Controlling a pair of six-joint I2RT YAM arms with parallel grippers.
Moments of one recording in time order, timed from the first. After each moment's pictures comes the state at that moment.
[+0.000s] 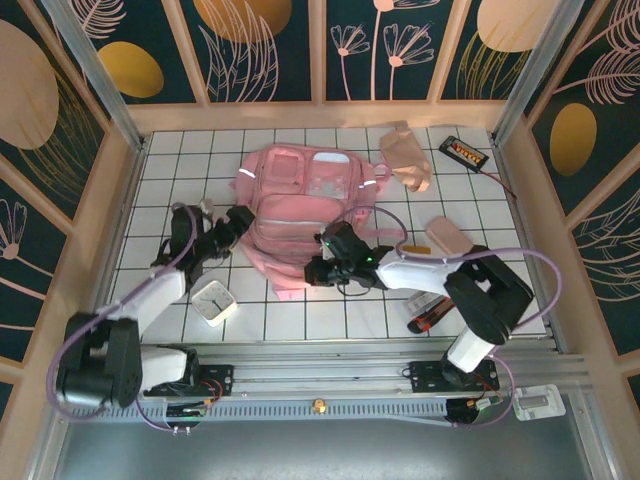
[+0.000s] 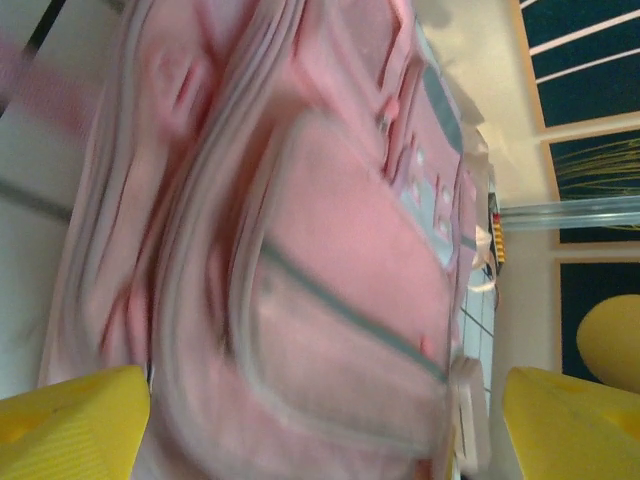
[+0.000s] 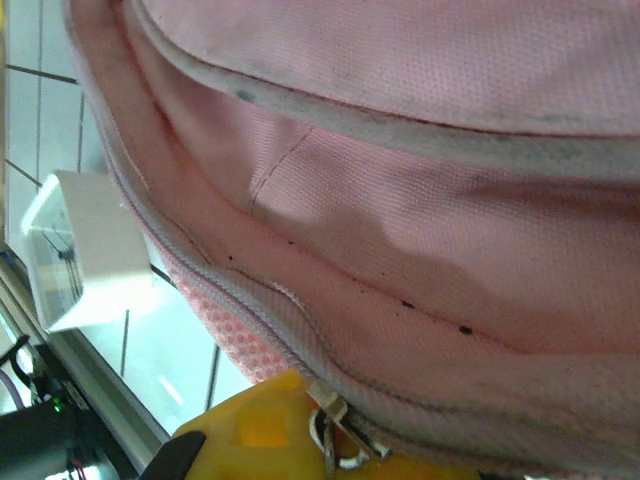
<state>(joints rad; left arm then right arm) -0.16 1.20 0.51 0.15 0.42 -1.04 0.88 1.66 0.87 -0.03 -0.31 0.78</state>
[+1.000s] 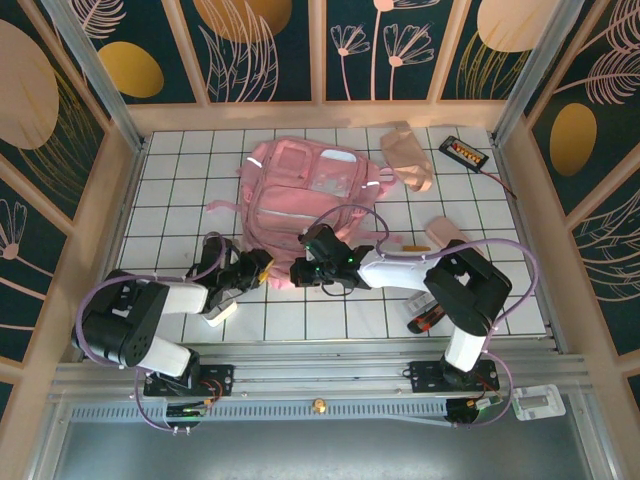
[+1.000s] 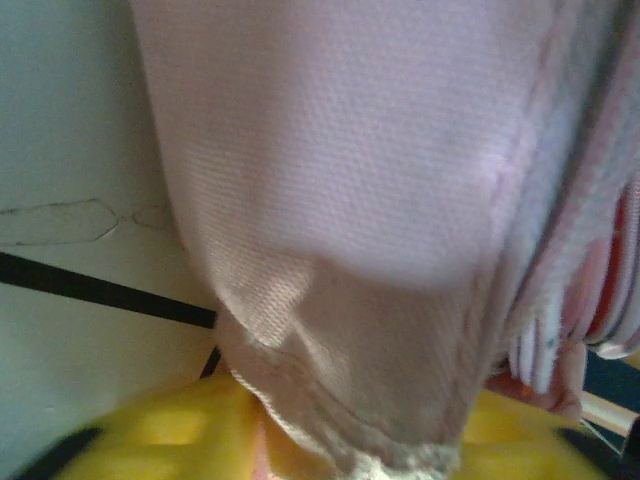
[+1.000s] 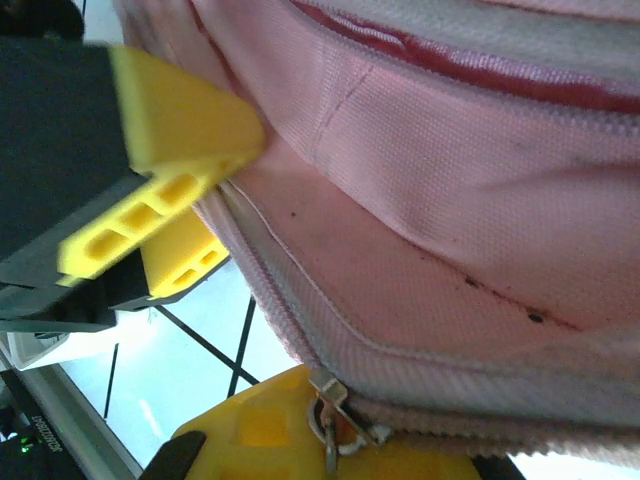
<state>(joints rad) -0.34 1.49 0.33 0.49 0.45 -1.32 0.95 1.76 0.96 -0.03 -0.22 0.77</state>
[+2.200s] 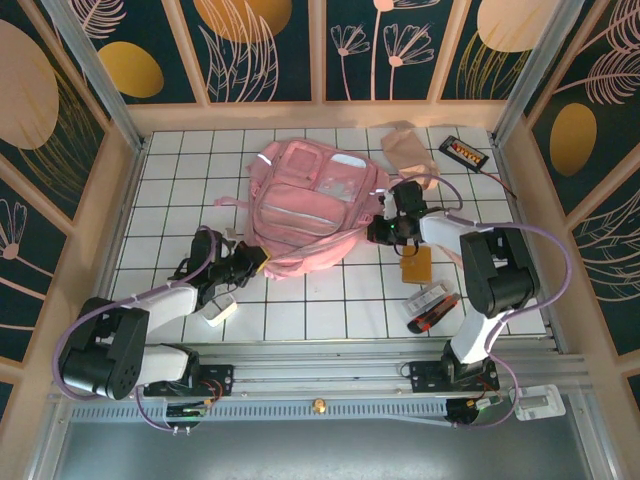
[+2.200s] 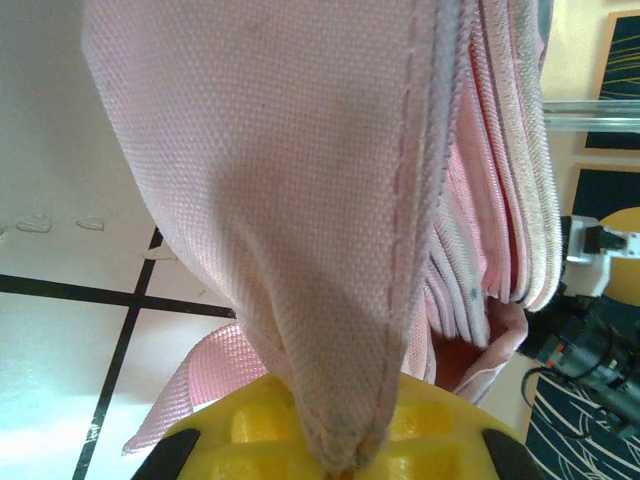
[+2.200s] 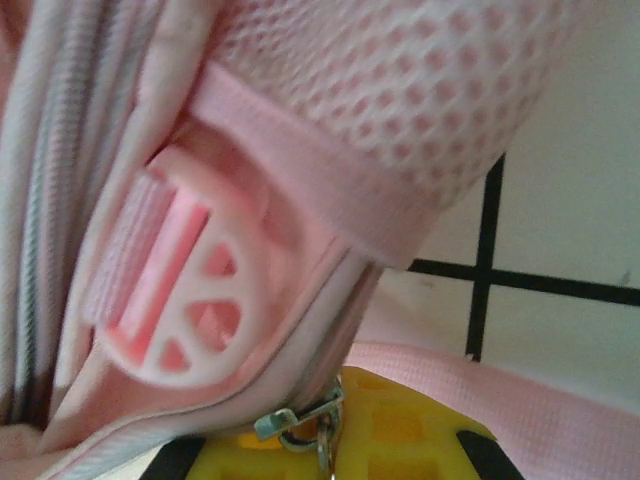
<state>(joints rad) -0.27 1.30 0.37 0.29 0.52 -1.15 0.30 1.75 0.97 -0.25 -0.38 0.36</state>
